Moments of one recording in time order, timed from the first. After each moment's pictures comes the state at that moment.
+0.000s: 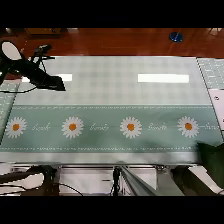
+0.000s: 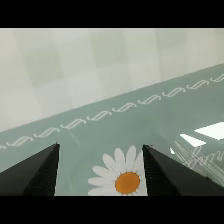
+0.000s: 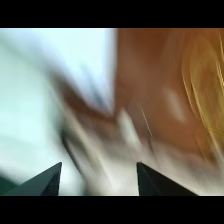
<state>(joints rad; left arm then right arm) -0.02 -1.43 1.39 1.31 -1.35 -1.31 -1.34 -0.99 0.88 -1.93 0.97 1.48</state>
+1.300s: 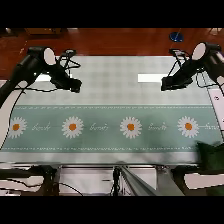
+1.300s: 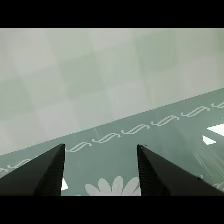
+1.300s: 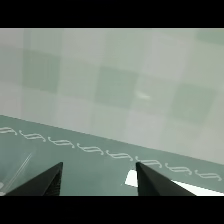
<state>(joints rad) -0.25 -1.57 1.46 1.49 -1.31 -1.50 0.03 -1.59 1.50 -1.45 1.40 1.44</state>
